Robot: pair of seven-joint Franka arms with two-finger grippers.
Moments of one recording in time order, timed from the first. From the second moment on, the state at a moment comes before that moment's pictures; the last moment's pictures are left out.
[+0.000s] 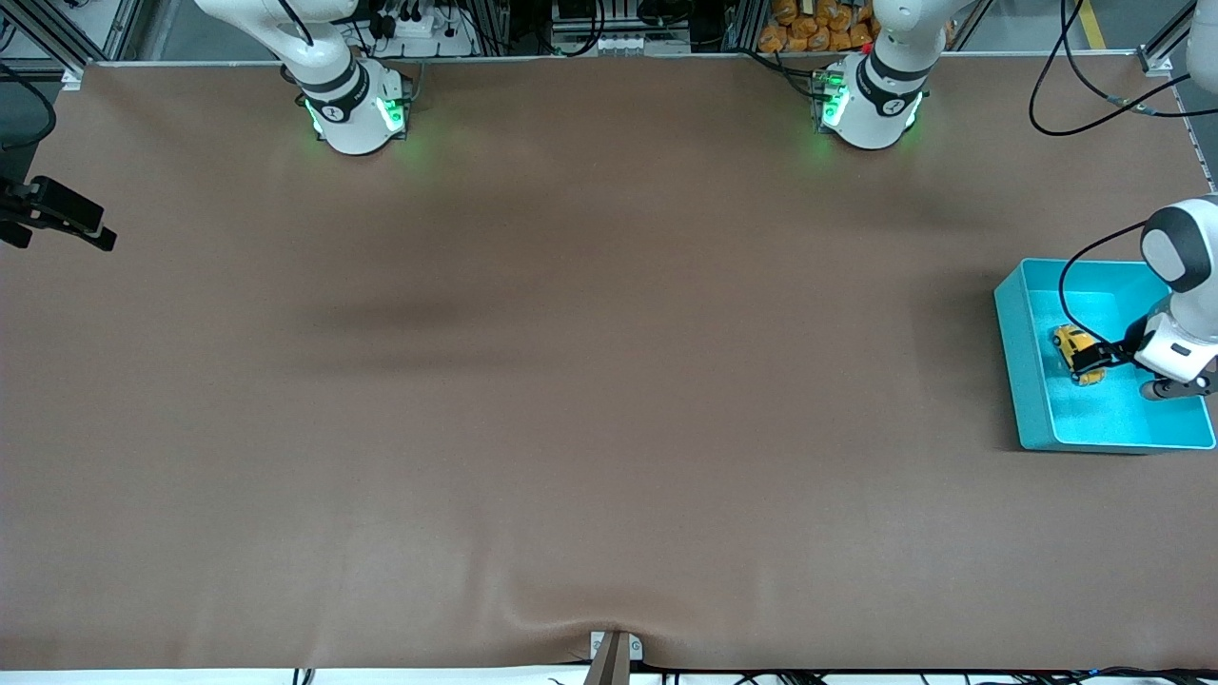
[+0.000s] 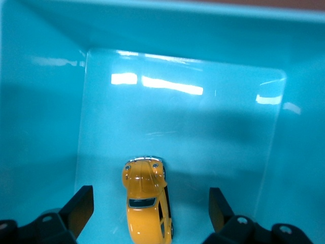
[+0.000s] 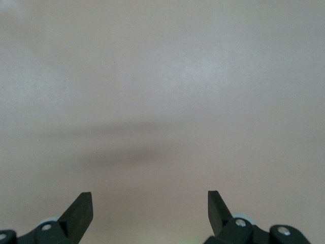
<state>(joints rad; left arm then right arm) 0.55 0.41 -0.14 -1.99 0.28 2.49 0.13 -0.01 -0.02 -0.09 -1.53 0.02 1.50 -0.03</state>
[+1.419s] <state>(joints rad) 0.12 -0.03 -0.16 -1.53 0.05 1.60 0.07 -0.01 -0.02 -0.09 -1.49 0.01 1.45 -0.03</state>
